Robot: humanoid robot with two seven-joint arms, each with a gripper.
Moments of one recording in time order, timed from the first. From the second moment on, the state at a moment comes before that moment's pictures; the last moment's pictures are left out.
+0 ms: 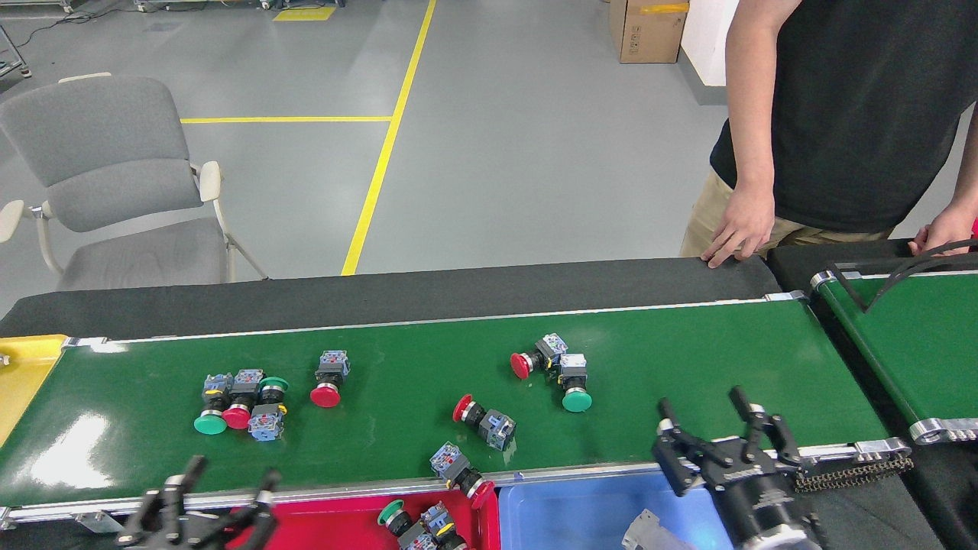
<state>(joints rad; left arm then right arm) 0.18 0.10 0.53 -1.54 -1.49 -0.62 0.02 0.00 -0.03 0.11 -1.62 1.36 -0.17 0.12</state>
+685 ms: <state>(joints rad) -0.09 0.26 0.48 -1.20 -1.49 -0.63 0.02 -0.32 0.15 0.36 -1.15 1.37 -0.05 0.15</state>
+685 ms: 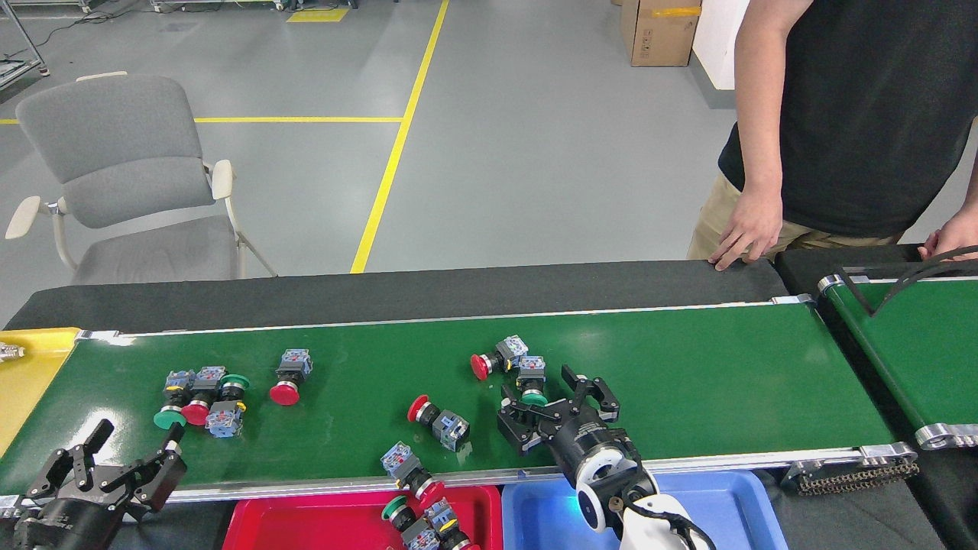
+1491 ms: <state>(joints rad) -0.21 0.30 0.39 -0.97 -1.49 -0.55 0.02 -0.13 0.07 0.74 -1.50 1.38 -0.24 0.11</state>
